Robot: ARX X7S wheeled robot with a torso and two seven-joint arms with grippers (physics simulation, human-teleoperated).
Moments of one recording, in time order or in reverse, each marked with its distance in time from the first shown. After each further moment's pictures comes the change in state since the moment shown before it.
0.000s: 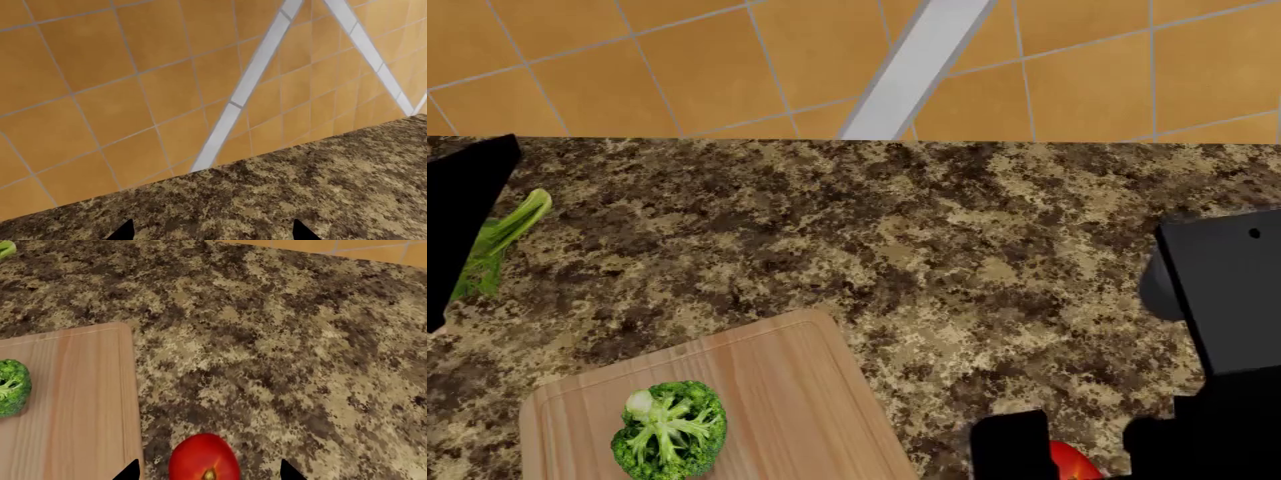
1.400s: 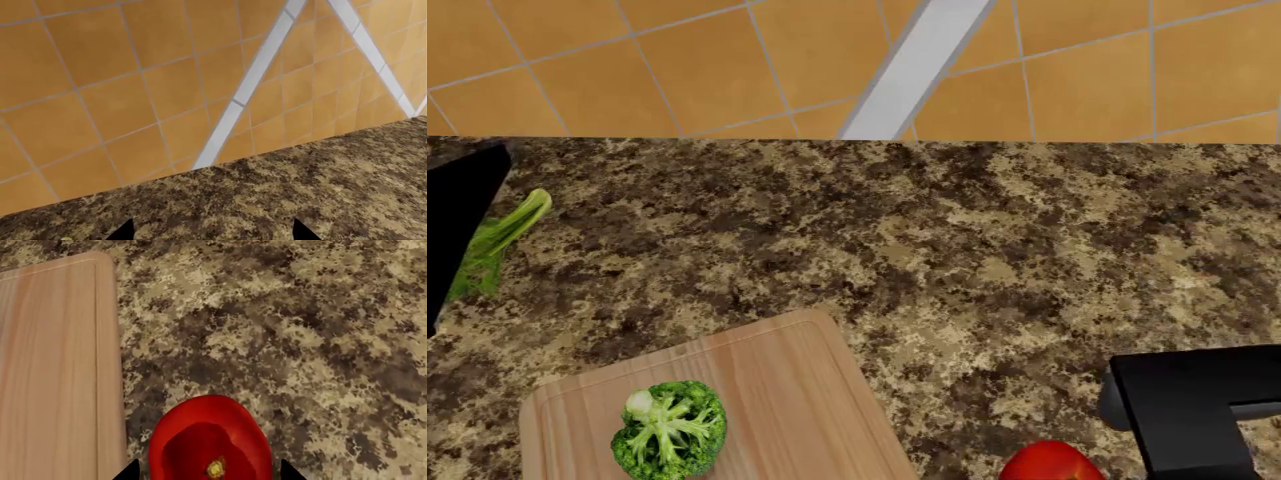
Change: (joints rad) left arm 0.050 -0.028 -0.019 0.013 0.014 0.026 0.021; right arm -0.407 0.026 0.021 0.020 -0.381 -0.082 -0.380
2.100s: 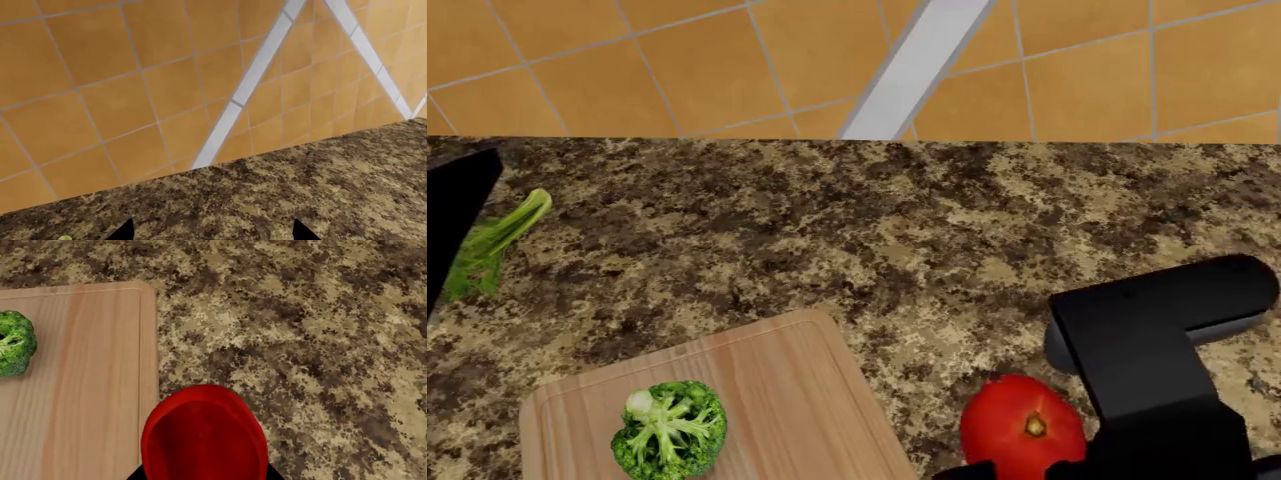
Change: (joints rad) left arm 0.017 -0.021 -0.016 0.015 -0.012 0.012 0.007; right arm 0.303 -0.102 -0.089 0.009 0.210 0.127 0.231
